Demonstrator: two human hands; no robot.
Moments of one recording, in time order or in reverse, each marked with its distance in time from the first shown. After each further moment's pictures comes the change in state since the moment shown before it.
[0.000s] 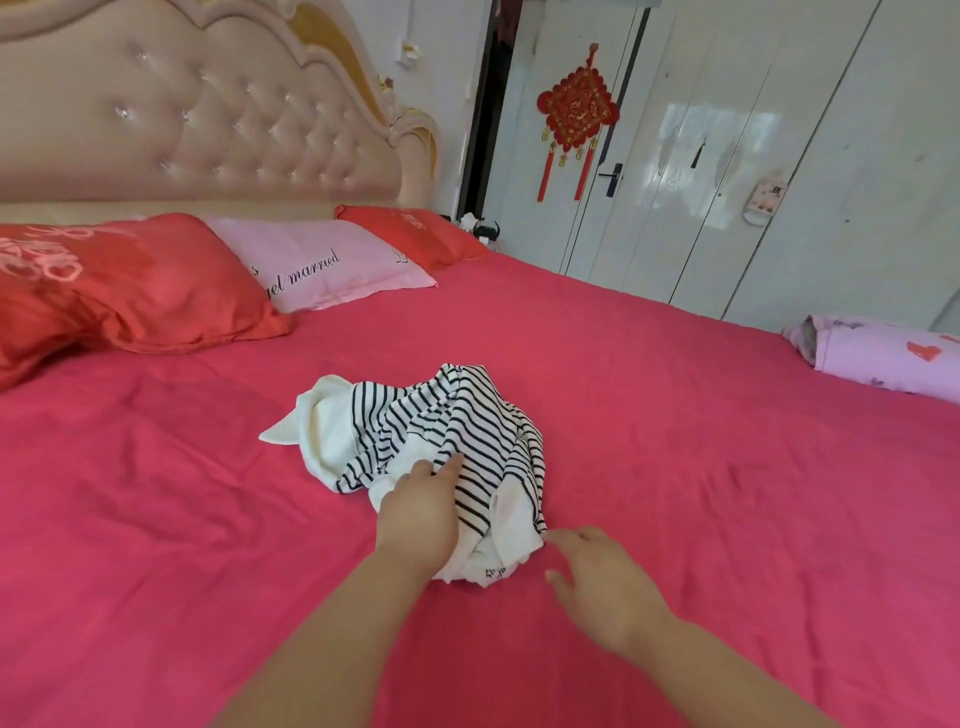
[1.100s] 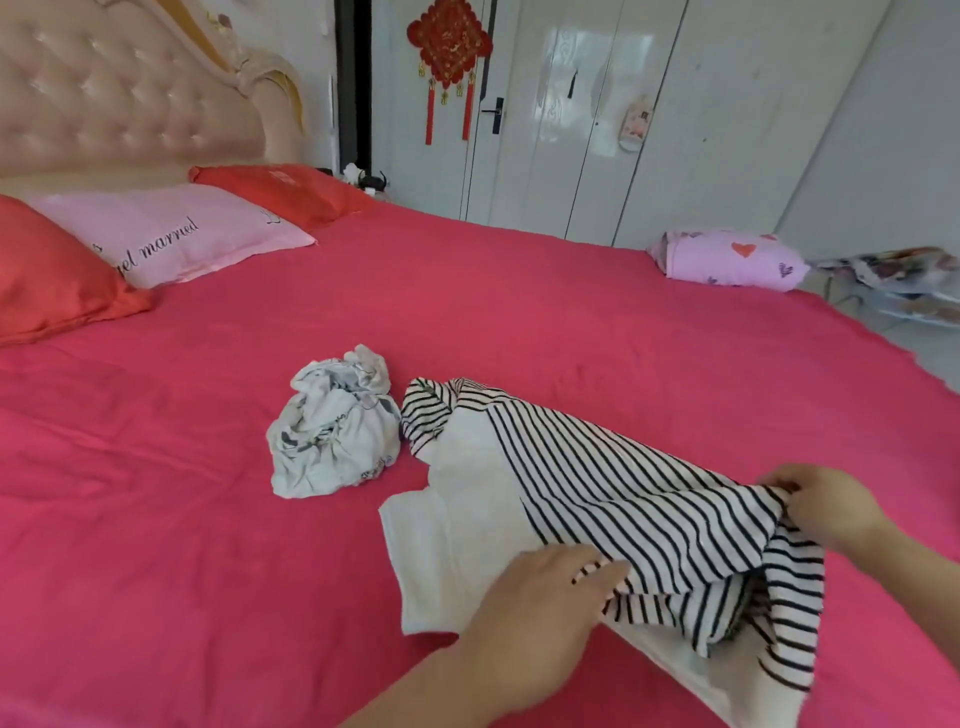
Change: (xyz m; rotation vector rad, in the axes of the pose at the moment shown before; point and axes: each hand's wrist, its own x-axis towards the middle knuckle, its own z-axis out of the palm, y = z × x) left_hand -0.202 0.185 0.059 -0.202 -0.083 0.963; right_hand -0.228 0.233 -0.116 0.179 0.171 0.714
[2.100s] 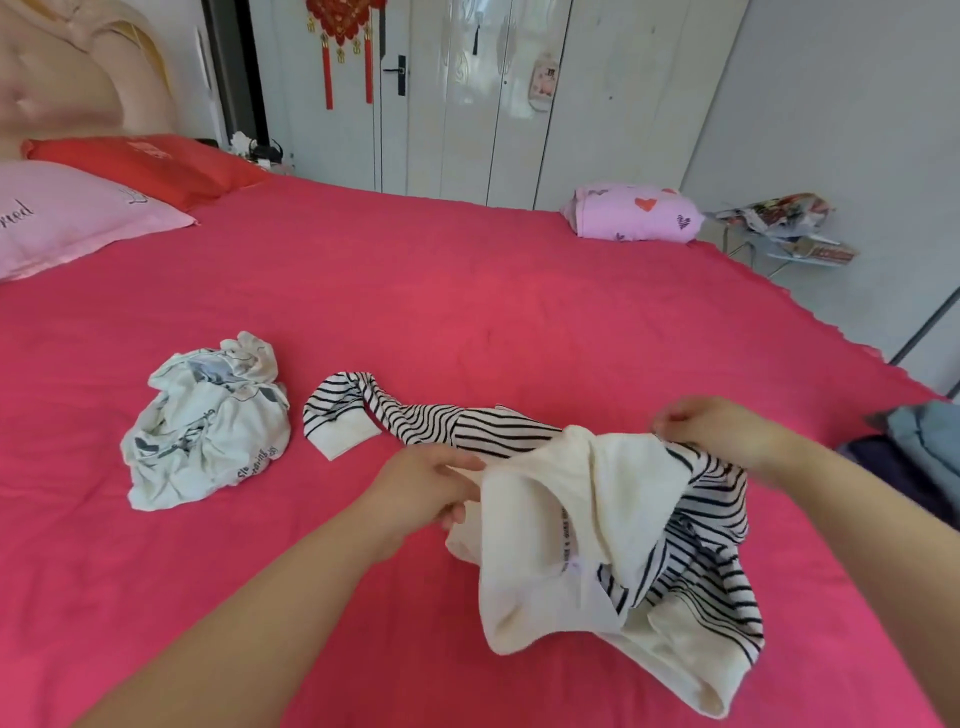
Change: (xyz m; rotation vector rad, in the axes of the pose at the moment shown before) left_hand 0.077 -0.019 -0.025 -0.908 -0.106 -0.753; right_hand 0.003 0.028 -0.029 0.277 -0.250 -0.073
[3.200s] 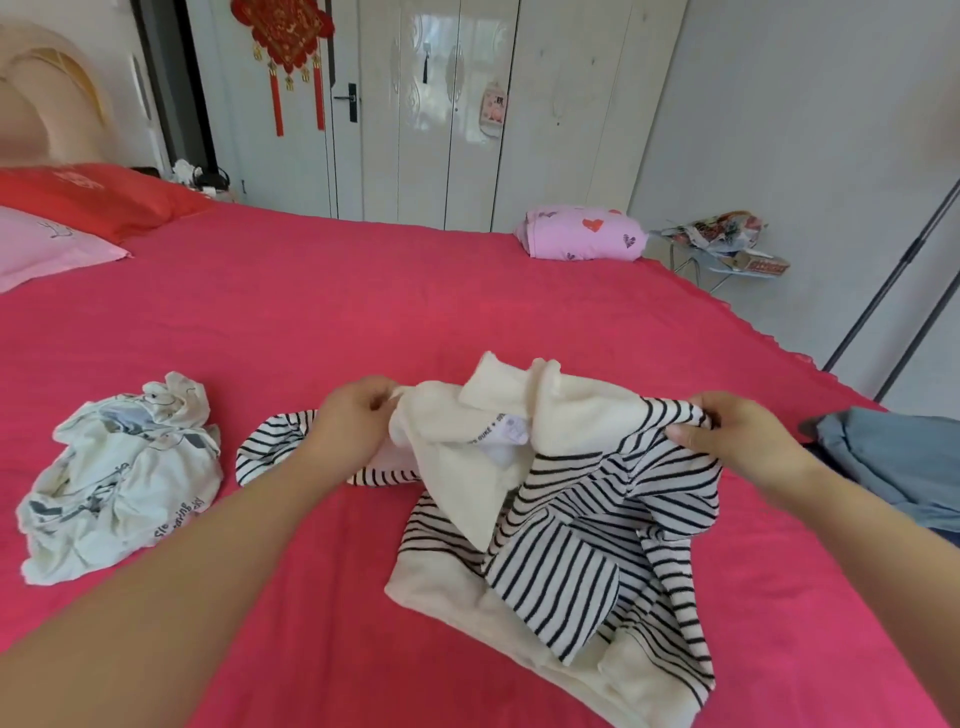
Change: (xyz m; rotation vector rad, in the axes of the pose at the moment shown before) left_hand 0.058 0.055 -0.015 0.298 0.355 0.355; right_hand -0.015 0.052 -0.047 0.223 0.371 -0.102
